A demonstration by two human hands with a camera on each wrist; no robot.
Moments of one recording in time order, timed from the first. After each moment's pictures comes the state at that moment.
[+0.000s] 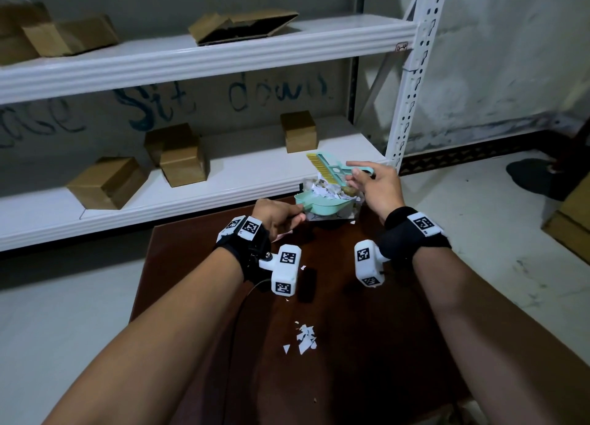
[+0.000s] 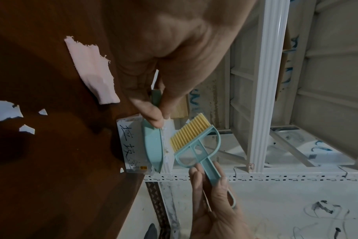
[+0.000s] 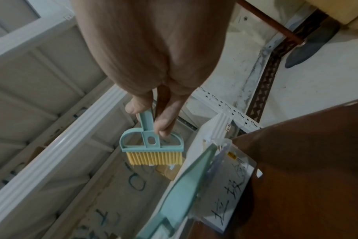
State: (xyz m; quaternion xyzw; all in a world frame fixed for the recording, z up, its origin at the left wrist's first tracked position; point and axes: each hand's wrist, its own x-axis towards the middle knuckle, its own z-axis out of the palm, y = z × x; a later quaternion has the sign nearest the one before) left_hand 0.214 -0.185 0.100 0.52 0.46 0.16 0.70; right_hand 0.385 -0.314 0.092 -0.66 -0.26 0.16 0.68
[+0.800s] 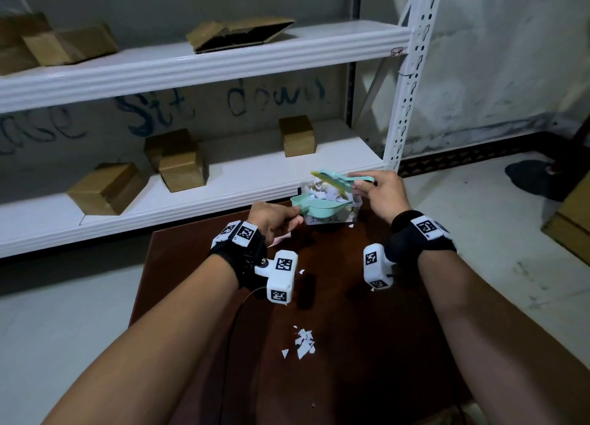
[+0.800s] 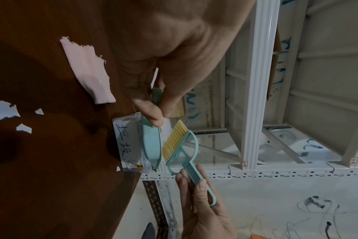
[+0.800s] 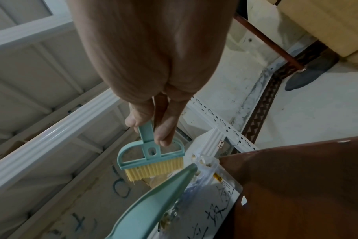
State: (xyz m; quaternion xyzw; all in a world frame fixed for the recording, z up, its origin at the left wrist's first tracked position) left_hand 0.209 -0.189 0.109 0.51 0.45 0.18 0.71; right_hand 0.412 -0.321 0.078 -0.73 -0.30 0.13 0.60
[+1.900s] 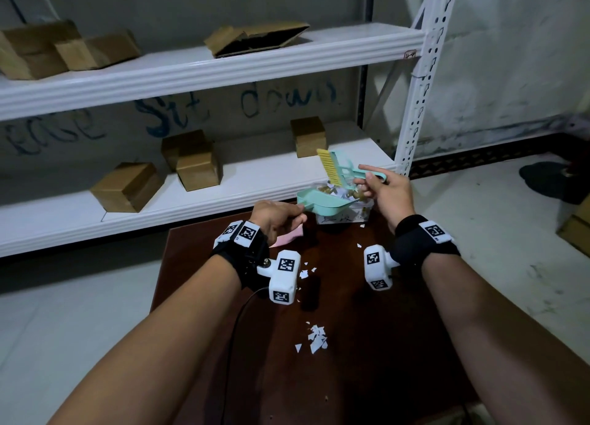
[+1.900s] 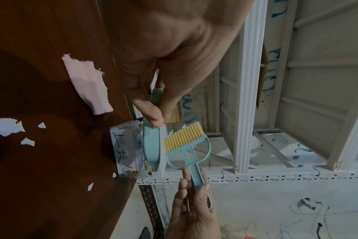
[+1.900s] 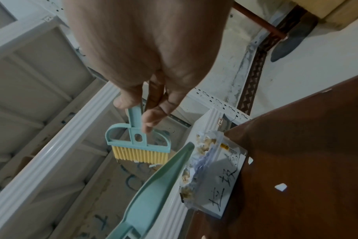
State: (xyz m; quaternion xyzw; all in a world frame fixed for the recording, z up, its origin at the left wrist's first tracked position) left_hand 0.181 -0.186 0.122 0.52 0.44 0.20 0.71; right_hand 0.376 -0.321 0.091 -0.58 -0.23 0.20 0.76
